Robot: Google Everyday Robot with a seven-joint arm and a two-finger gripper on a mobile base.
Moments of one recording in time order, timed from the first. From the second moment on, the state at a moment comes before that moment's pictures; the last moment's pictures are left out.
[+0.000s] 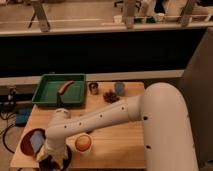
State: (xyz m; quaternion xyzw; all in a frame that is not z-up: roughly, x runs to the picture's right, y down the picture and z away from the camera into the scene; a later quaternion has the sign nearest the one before) arm -0.267 0.334 0.704 -0.16 -0.45 -0.64 0.60
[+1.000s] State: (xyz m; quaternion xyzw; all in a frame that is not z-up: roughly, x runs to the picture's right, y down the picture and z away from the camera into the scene) arm -0.263 0.326 0.705 -0.11 -0.52 -0.60 0.60
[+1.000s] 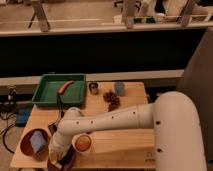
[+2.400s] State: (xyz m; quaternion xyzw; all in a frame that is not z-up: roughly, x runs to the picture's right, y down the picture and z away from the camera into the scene) arm -0.272 0.321 0.696 -0.09 -0.55 -0.59 0.59
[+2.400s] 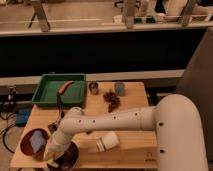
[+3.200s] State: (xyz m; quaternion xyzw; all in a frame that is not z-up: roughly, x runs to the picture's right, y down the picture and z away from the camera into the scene) arm -0.265 0.300 0.687 -0.08 -0.54 -0.58 0.60
